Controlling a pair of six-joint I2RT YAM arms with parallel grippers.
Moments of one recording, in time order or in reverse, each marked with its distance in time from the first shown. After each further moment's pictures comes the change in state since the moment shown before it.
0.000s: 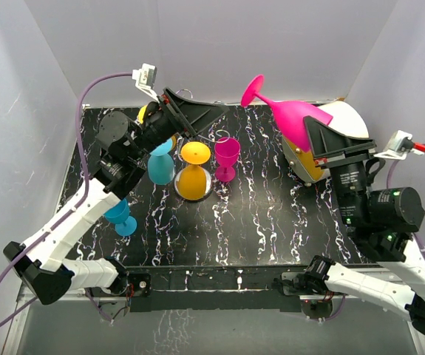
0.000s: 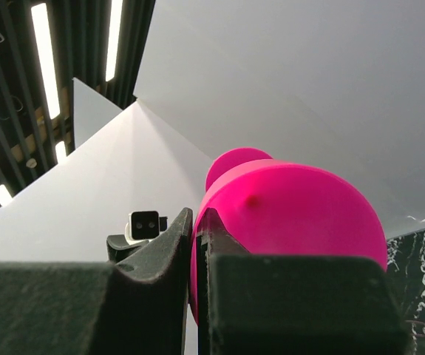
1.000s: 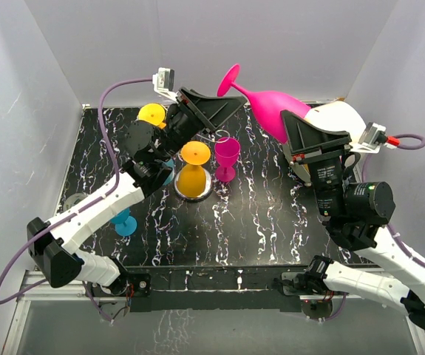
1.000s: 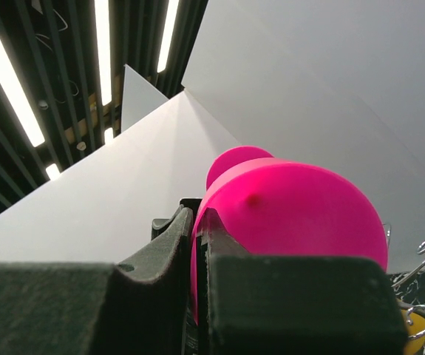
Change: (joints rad) left arm -0.134 0.146 -0.038 0.391 -0.153 -0.097; right arm 0.000 0.130 -0.080 0.340 -0.147 -0.039
